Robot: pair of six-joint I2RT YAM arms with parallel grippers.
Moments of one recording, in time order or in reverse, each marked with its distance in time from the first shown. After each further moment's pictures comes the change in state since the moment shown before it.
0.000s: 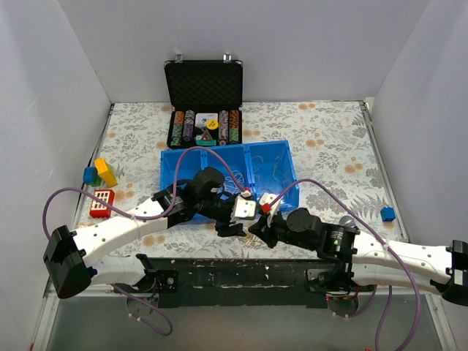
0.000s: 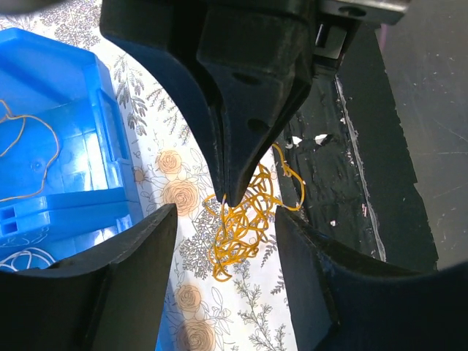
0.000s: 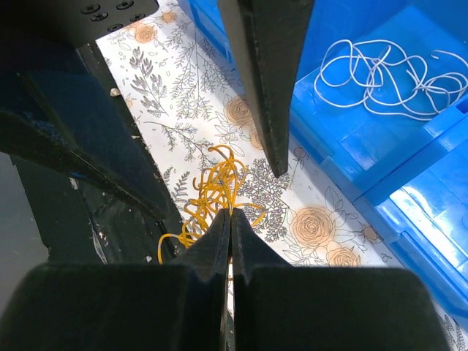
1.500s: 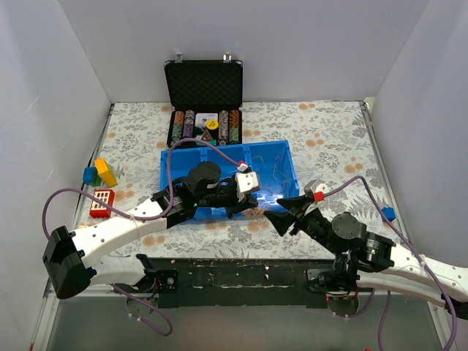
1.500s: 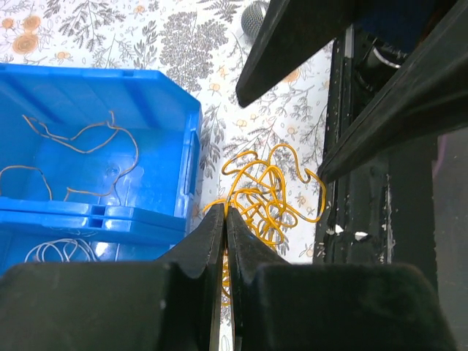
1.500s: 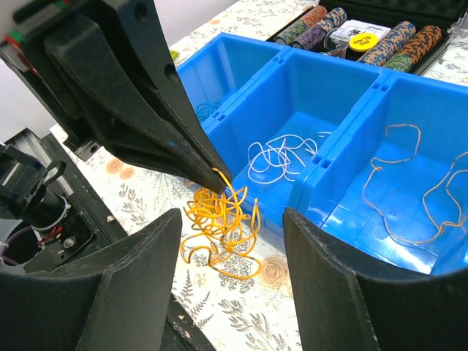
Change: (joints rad) left arm -0.004 -0.006 -0.007 0.286 -0.213 -0.338; right arm -0.005 -0.374 0.000 -0.053 0.283 0.084
